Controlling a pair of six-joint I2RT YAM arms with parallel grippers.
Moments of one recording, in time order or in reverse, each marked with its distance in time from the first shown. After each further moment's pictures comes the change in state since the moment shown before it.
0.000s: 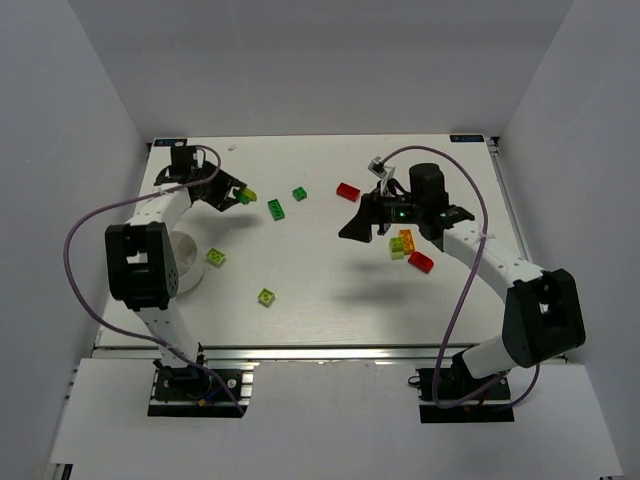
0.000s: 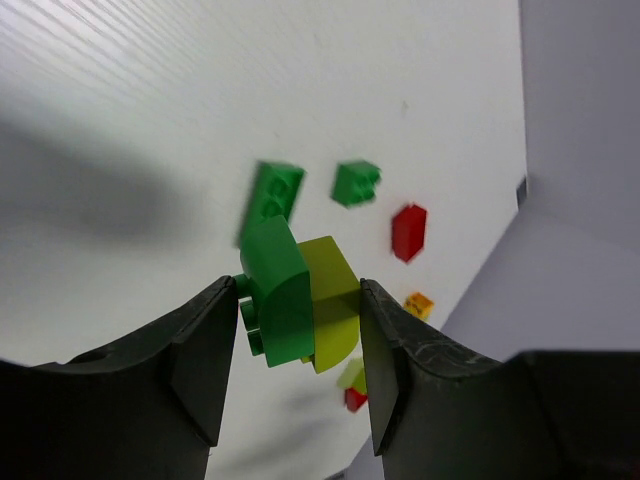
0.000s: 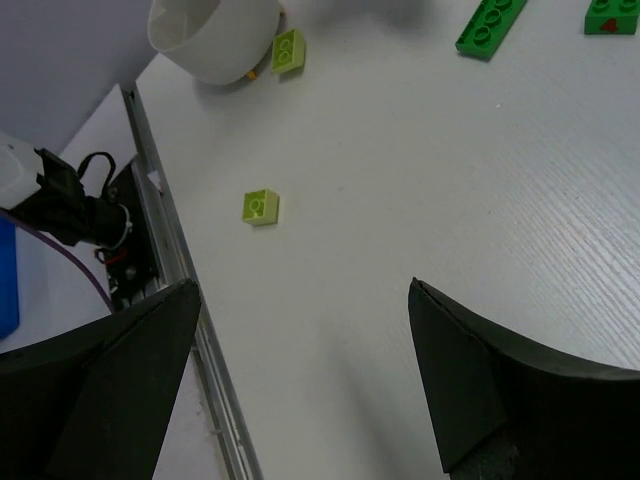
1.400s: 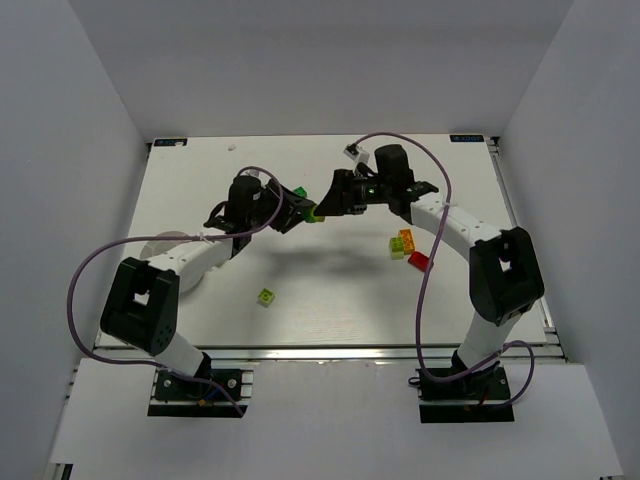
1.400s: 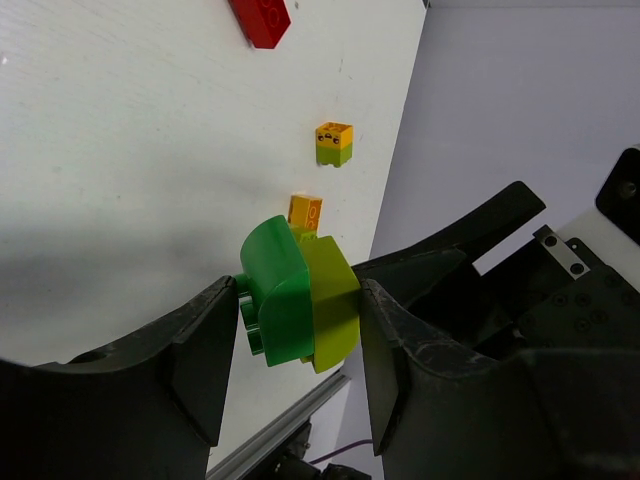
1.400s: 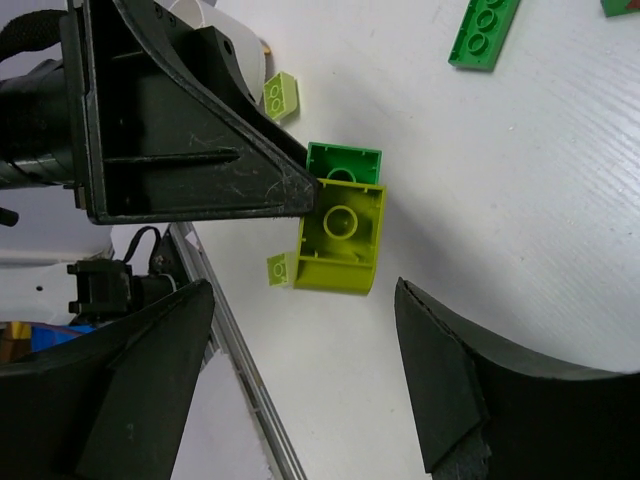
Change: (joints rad) left arm -0.455 -0.330 -0.450 0.507 -0.042 -0.215; right arm 0.087 0.310 0.301 -0.039 0.091 0.298
